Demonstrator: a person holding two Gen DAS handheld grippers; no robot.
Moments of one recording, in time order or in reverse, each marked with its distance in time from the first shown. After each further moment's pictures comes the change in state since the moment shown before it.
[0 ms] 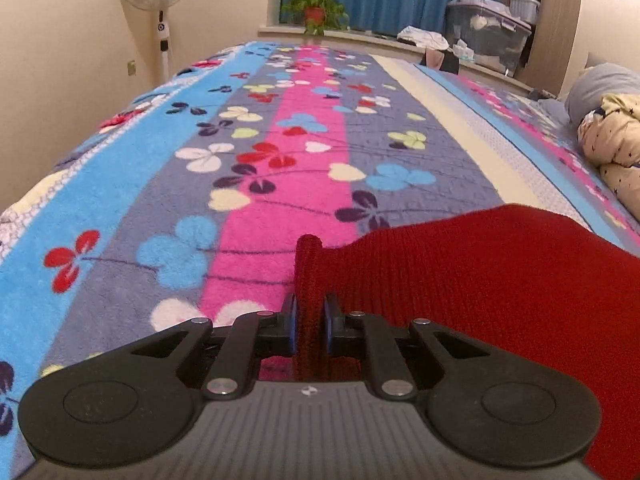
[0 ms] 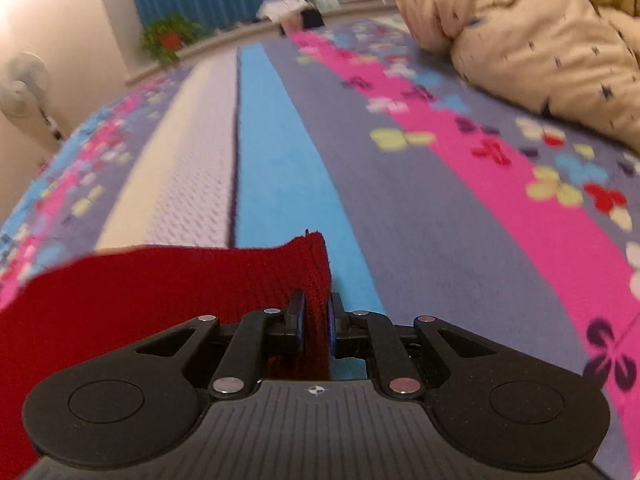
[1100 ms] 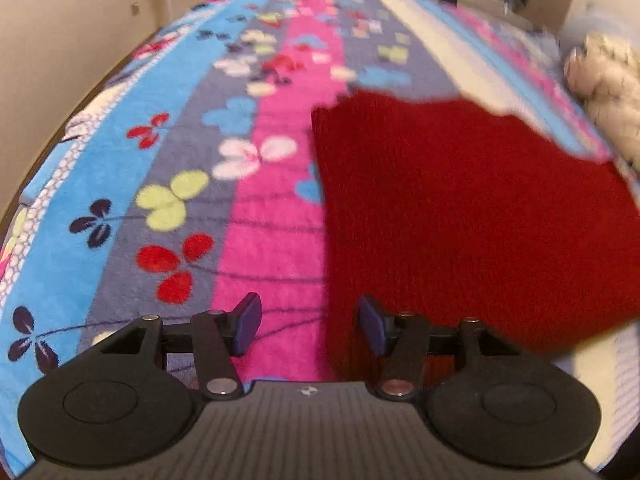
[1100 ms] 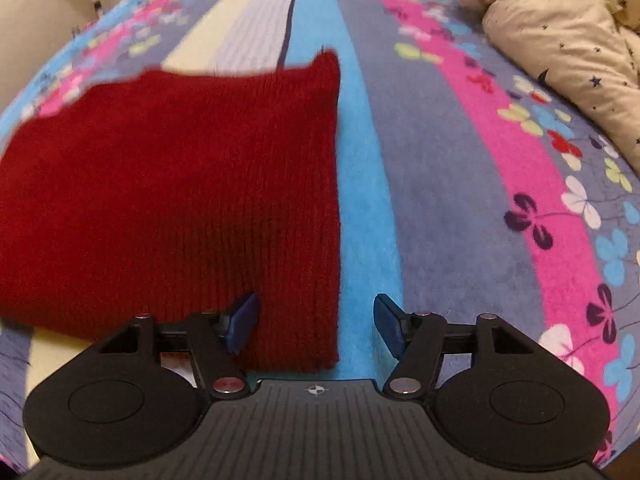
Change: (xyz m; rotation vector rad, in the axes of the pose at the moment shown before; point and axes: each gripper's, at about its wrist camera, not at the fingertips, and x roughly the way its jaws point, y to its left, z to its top) left arm -0.143 0.013 -0.068 0.004 0.220 -0.002; right arm -0.124 0.005 -0.087 -0.273 0.189 -0.013
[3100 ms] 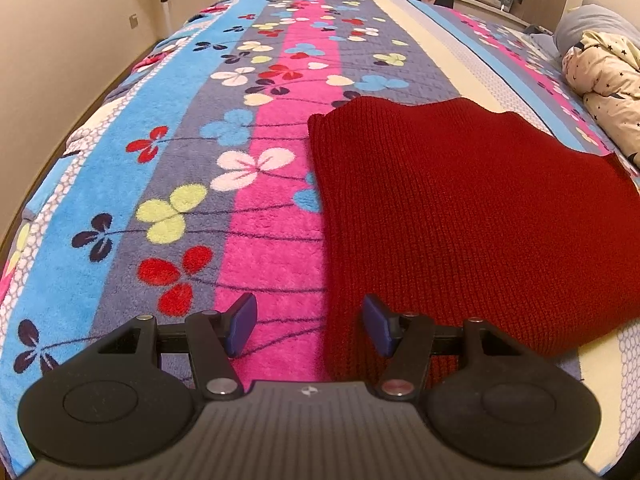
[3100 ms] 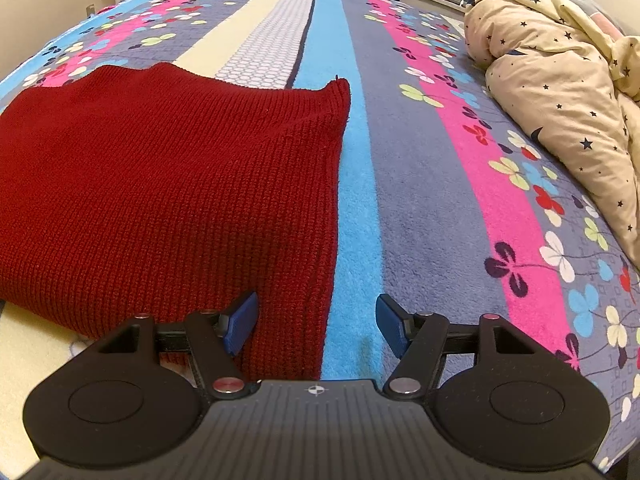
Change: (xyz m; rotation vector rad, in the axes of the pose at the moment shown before) left arm 0.005 -0.009 0.005 0.045 -0.001 0.035; right arm 0.007 0.015 -0.007 -0.151 -0.028 -0.087
